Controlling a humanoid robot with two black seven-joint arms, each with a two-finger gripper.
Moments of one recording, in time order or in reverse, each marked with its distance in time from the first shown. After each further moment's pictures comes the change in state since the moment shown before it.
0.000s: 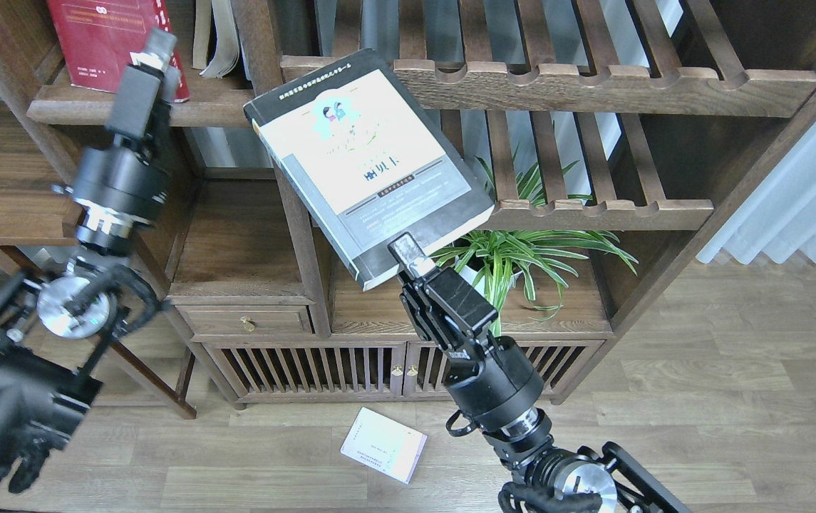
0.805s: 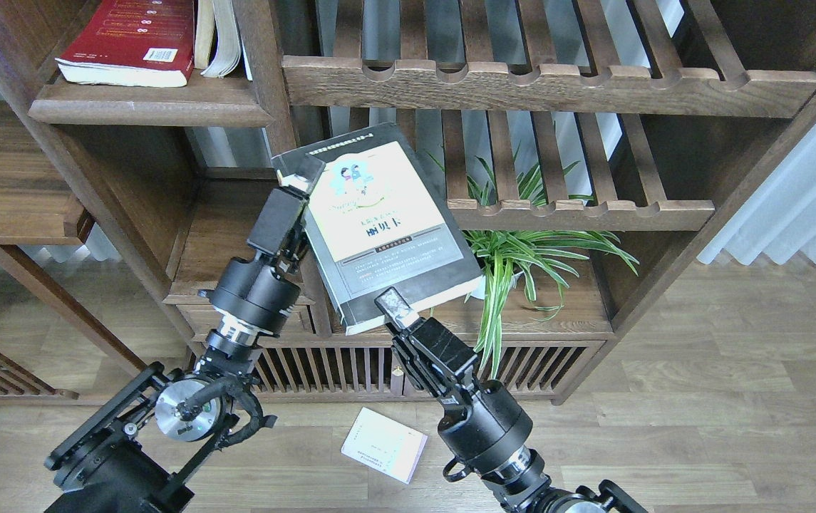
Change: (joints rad) left arm 0.128 -0.150 0.223 -0.071 -0.027 0.000 -0.004; right arm -0.067 0.000 -0.024 -0.047 -0.031 0.000 -0.034
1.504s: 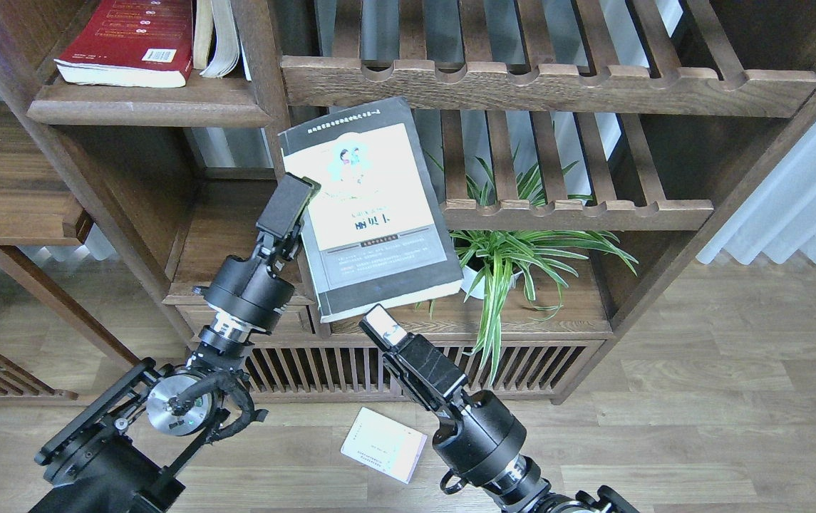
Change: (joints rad) left arm -0.033 0.057 -0.119 0.008 0.011 0.000 0.053; right arm -0.006 0.000 0.005 -0.001 -0.087 0.000 0.001
